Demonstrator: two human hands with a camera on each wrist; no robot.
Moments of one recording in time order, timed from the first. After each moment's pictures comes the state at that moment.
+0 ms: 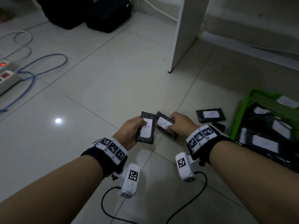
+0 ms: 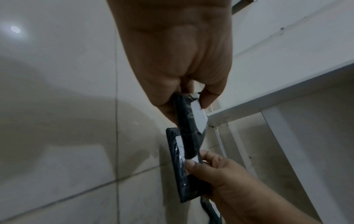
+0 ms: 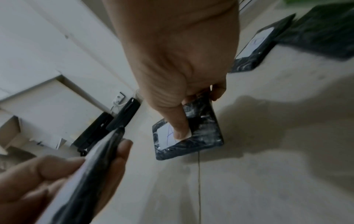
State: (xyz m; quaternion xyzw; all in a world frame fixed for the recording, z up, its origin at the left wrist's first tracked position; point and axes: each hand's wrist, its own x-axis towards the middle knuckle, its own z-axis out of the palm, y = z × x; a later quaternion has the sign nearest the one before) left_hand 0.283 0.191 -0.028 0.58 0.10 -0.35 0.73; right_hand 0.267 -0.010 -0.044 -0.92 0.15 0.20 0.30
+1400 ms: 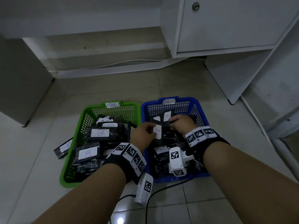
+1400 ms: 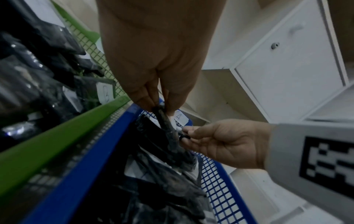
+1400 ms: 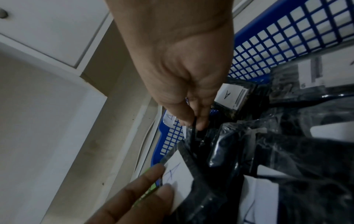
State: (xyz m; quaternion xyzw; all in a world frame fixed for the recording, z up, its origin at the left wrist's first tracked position) left_hand 0.027 -0.308 0.014 0.83 -0.35 -0.28 0.33; right_hand -0.077 -0.449 0.013 -0.70 0.50 -0.07 0.51
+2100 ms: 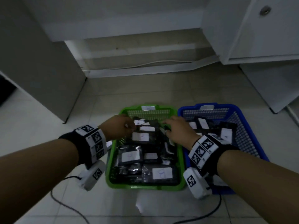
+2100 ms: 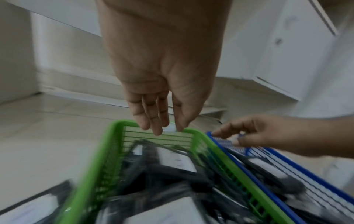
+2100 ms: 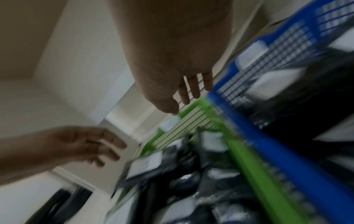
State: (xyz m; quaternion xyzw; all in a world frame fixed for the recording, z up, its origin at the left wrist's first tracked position) left_hand 0.215 -0.194 0.104 0.84 -0.51 -0.21 0.03; right_hand 0.036 -0.356 0.044 -0.93 0.27 0.03 0.26
